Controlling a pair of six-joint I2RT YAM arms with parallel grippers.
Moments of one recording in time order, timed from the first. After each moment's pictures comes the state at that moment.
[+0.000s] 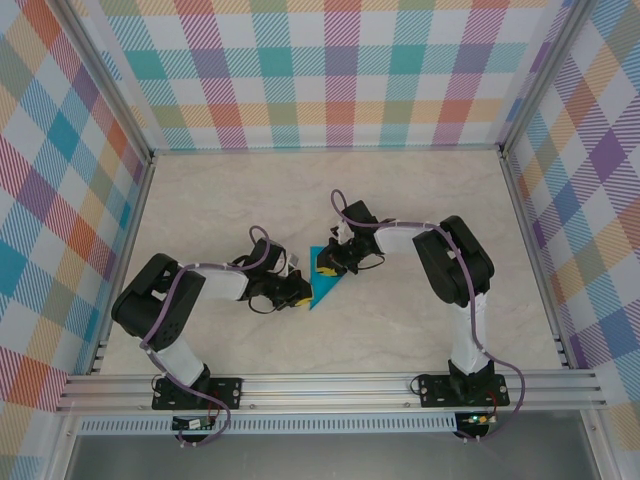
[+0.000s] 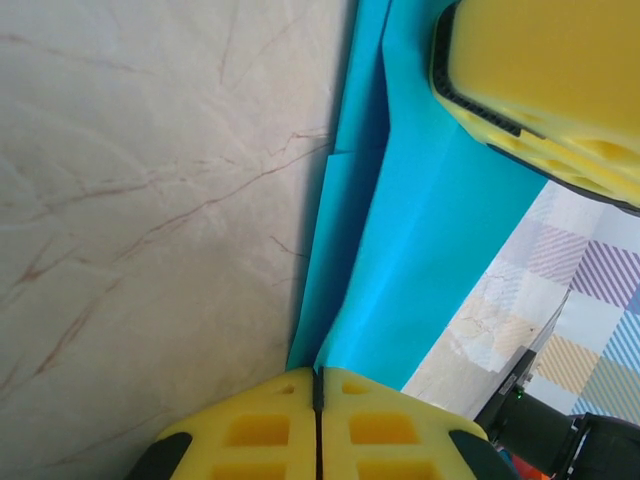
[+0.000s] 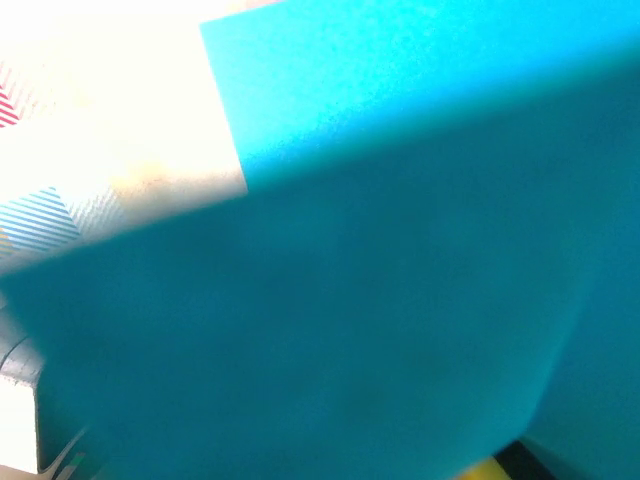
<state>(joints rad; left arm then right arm) -0.53 1.68 0.65 0.02 0.63 -0.89 0.58 2.07 1.22 -0.26 -0.74 0.81</state>
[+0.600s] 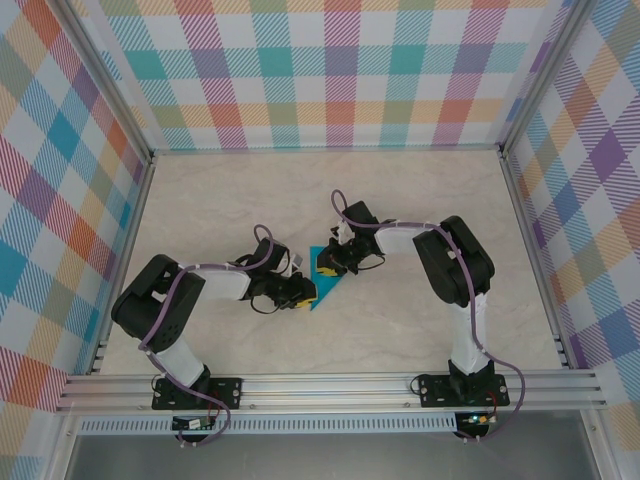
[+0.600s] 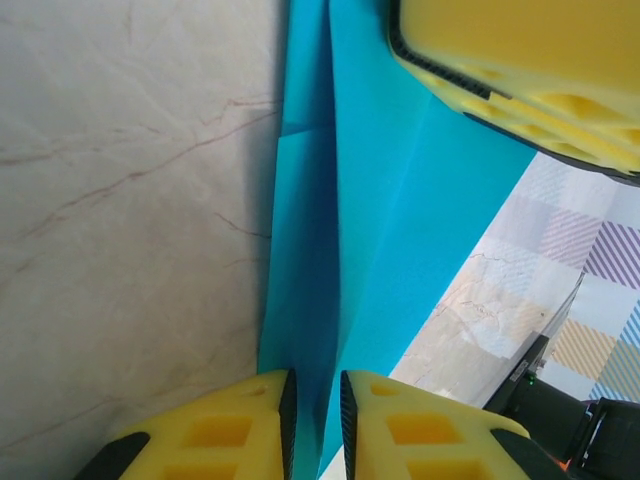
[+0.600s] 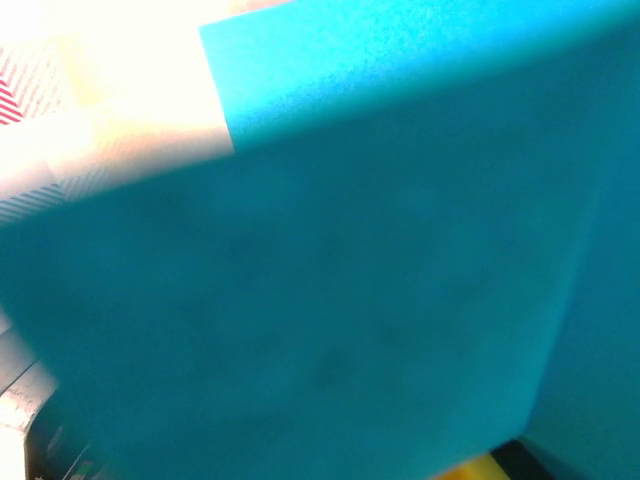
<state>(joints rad) -0.56 1.67 0.67 -0.01 0.63 -0.87 0.57 2.07 1.21 -0.24 -0.75 0.81</state>
